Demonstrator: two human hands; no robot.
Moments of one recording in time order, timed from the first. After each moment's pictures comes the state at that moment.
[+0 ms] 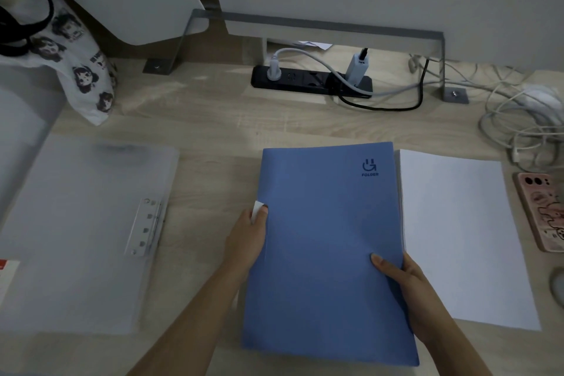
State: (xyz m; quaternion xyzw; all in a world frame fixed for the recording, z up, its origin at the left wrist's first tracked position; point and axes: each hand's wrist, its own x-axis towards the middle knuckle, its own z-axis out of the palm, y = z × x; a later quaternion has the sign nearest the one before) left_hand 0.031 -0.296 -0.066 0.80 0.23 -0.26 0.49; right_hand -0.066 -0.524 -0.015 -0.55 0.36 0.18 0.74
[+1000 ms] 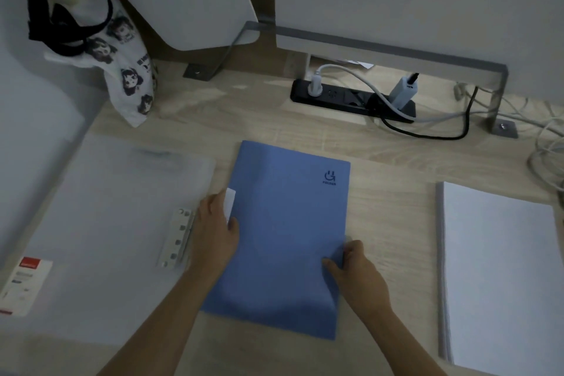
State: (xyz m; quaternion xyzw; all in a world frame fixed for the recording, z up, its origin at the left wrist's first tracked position) left_hand 0.067 -0.197 -0.069 0.94 0.14 -0.08 0.31; right_hand 0.009 -0.425 -0.065 -0.89 0.22 0.25 0.30
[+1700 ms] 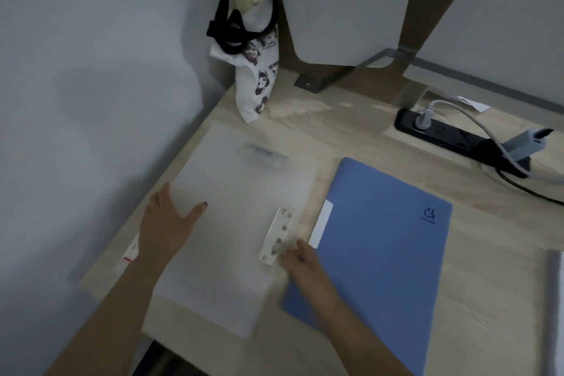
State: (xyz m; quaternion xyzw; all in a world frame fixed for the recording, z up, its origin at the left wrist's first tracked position) left_hand 0.038 0.028 -0.047 0.89 0.35 -0.07 0.27; right_hand 0.032 -0.207 -0.034 -0.68 0.17 0.39 0.59
